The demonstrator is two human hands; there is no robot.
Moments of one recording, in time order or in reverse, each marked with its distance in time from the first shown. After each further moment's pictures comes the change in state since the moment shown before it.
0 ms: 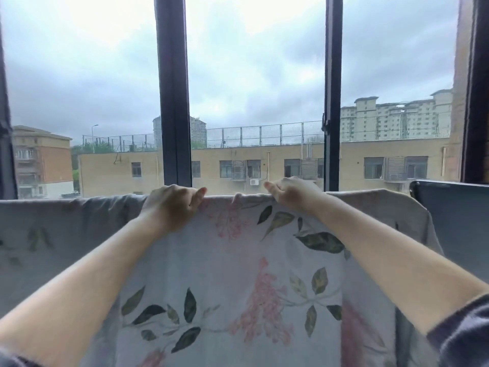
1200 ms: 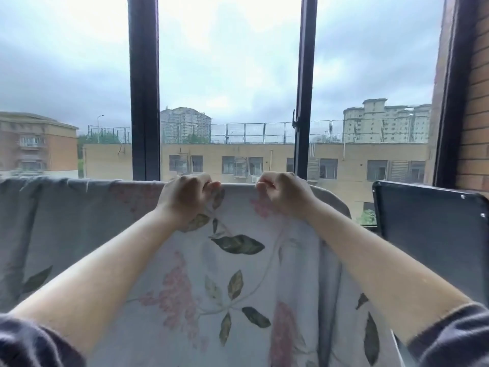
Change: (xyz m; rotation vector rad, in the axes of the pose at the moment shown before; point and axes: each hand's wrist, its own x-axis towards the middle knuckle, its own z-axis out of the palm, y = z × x) left_hand 0.037 0.182 0.016 -0.247 0.167 -0.080; right_hand -0.041 0.153 -0.005 0.141 0.376 -0.153
